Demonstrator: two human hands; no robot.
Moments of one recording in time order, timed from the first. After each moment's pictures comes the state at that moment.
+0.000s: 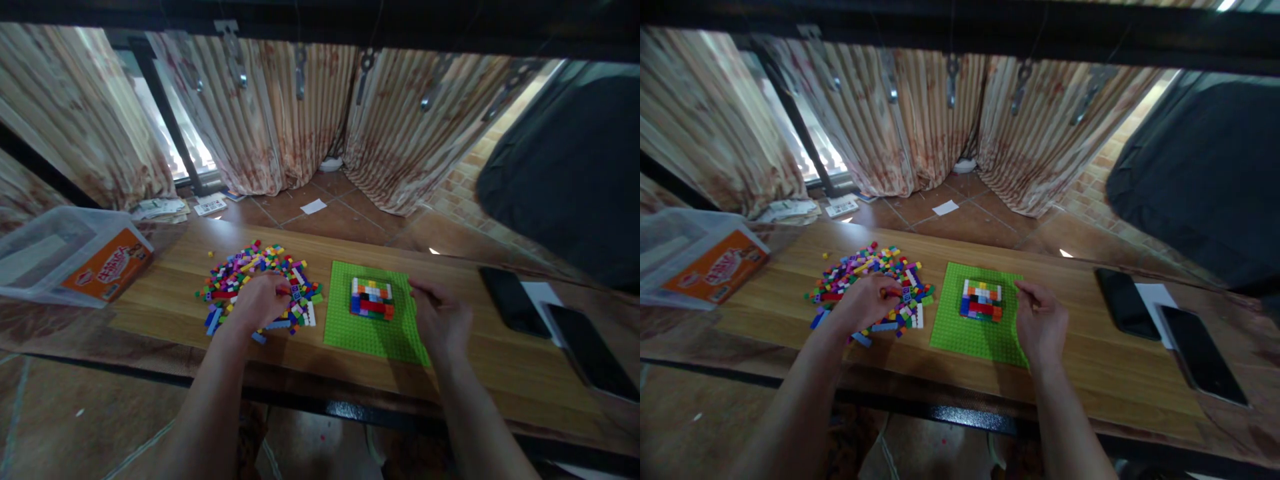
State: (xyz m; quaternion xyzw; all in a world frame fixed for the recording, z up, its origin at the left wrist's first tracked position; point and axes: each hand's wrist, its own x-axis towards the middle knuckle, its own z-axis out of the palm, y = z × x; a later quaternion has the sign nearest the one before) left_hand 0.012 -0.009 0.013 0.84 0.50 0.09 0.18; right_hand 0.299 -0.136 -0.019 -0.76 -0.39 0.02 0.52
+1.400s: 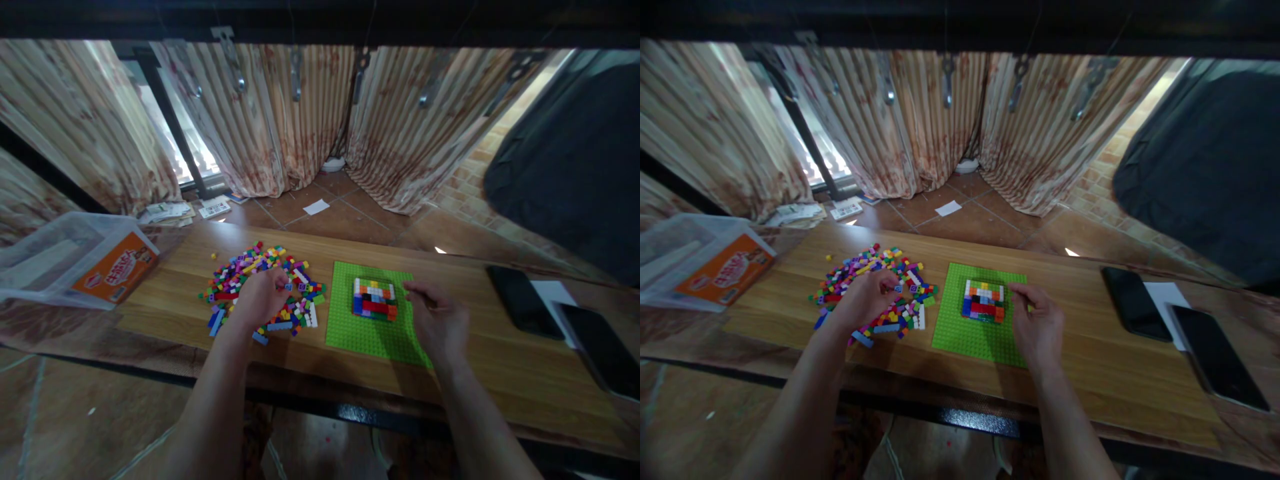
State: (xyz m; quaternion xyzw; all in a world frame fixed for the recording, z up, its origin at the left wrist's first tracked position) left_hand 0.011 0.000 0.005 0.82 0.53 0.13 0.19; right_hand 0.291 -0.136 -0.018 -0.75 -0.43 0.03 0.50
